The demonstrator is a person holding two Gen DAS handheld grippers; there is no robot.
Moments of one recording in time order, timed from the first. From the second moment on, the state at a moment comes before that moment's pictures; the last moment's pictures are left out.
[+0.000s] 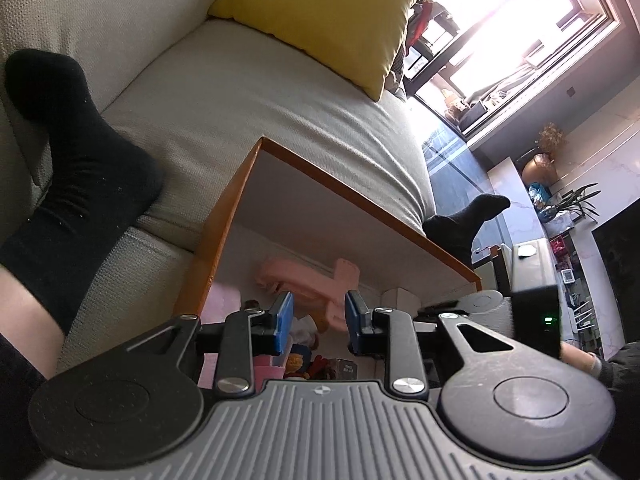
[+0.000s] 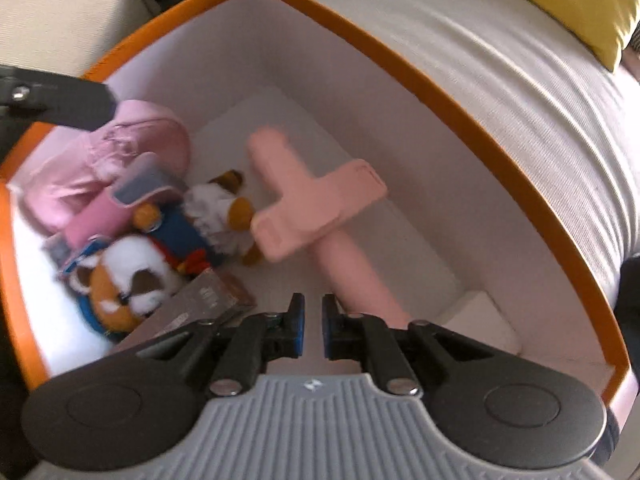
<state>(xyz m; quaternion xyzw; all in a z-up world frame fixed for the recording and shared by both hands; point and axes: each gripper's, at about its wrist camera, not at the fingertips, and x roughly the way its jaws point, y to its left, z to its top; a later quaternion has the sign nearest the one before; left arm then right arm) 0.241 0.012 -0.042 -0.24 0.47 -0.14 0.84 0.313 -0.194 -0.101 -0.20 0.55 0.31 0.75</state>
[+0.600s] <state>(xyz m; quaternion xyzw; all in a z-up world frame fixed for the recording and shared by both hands) 0.238 0.017 -0.041 -0.24 0.47 -0.13 0.84 0.354 -0.200 -0.115 -0.02 0.59 0.28 0.76</state>
